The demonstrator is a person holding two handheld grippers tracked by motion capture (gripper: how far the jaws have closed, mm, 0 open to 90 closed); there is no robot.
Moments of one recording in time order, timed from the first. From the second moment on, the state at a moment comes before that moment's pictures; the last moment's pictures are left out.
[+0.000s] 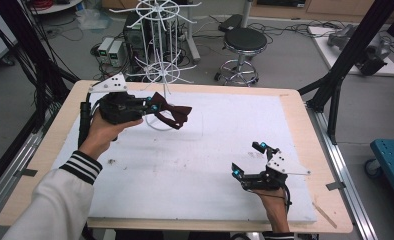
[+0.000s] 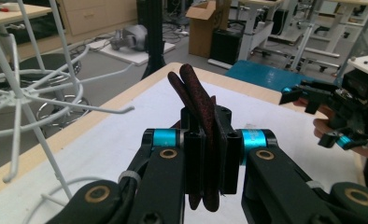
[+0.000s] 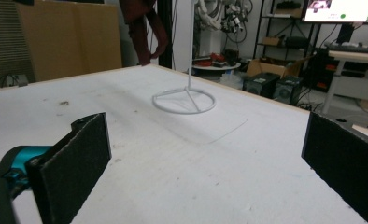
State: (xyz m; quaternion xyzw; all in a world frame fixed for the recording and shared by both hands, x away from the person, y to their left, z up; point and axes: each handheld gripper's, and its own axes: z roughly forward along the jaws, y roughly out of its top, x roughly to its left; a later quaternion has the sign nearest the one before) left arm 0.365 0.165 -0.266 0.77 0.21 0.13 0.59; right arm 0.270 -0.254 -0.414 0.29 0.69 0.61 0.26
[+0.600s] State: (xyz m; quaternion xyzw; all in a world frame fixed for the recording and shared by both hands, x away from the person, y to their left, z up) left arm 0.391 0.157 -0.255 0.77 0.23 0.16 0.57; right arm 0.265 -0.265 -0.435 0.30 0.68 0.61 0.27
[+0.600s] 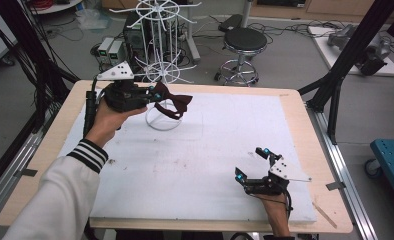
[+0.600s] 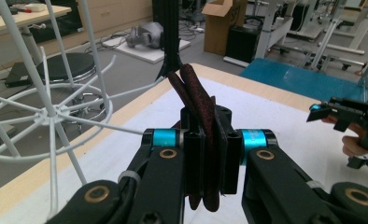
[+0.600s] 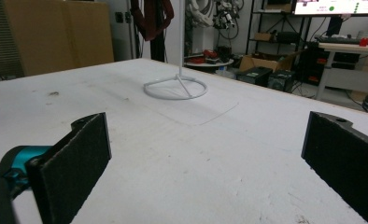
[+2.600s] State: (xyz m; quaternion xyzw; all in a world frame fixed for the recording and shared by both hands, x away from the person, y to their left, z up) left arm 0.427 0.144 -0.257 0.75 0.28 0.20 0.56; right arm 0.262 -0.275 -0.452 0.33 0.65 0.62 0.30
